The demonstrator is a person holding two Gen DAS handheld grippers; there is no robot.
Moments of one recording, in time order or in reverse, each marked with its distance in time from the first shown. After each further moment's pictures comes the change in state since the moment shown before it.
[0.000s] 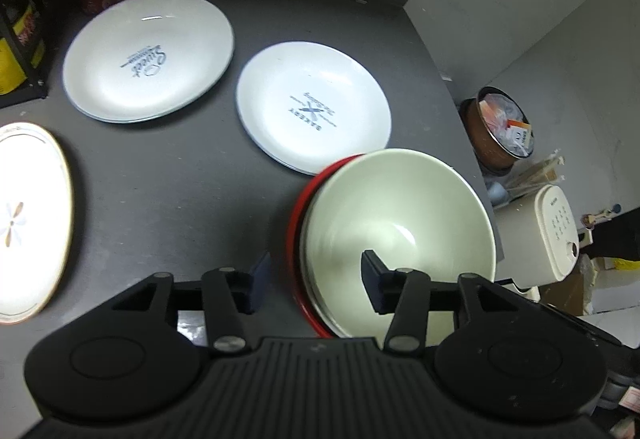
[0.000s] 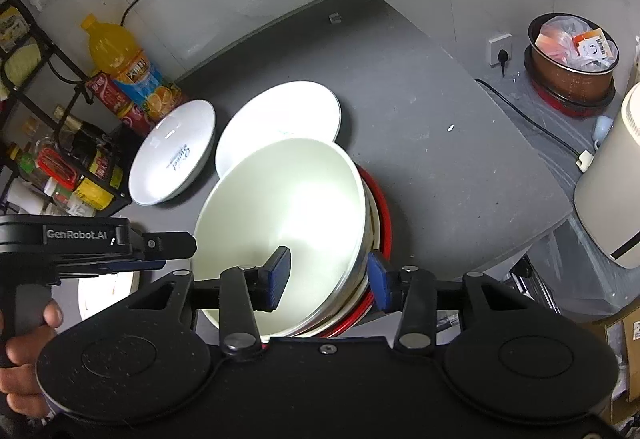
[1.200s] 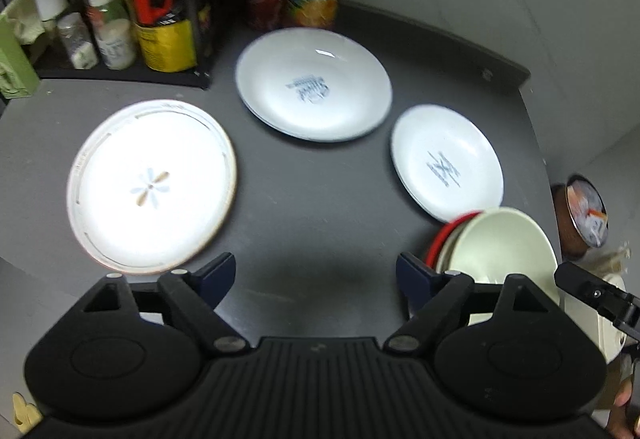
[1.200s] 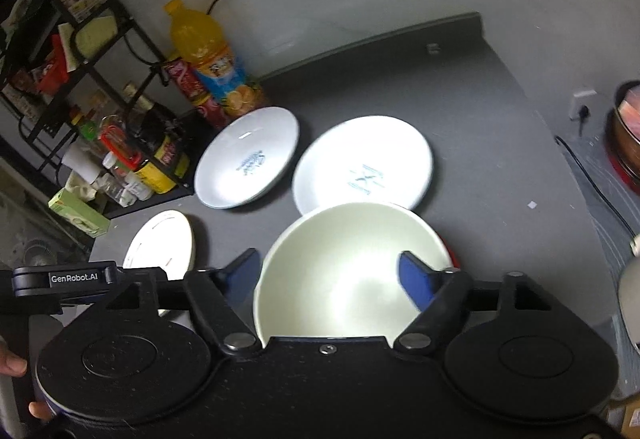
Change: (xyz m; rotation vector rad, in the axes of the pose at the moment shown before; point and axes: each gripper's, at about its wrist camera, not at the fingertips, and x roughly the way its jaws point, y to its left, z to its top) left arm -0.066 0.065 -0.021 -0.247 -0.161 0.251; right arm 0.004 0.041 0.049 -0.211 0.021 0.174
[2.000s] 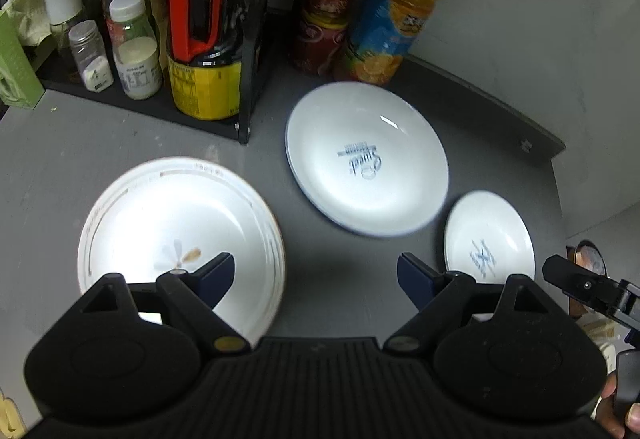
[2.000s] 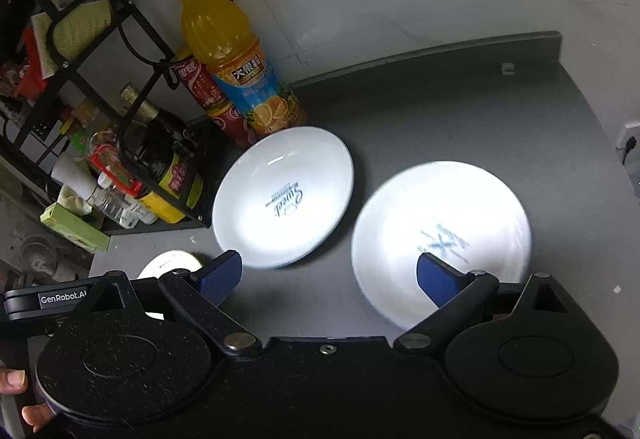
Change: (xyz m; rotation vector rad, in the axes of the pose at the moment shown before) left arm 0.041 0.067 0.083 -0.109 -0.033 -0.029; right arm 0.095 0.058 0.074 -0.040 0.056 0.014
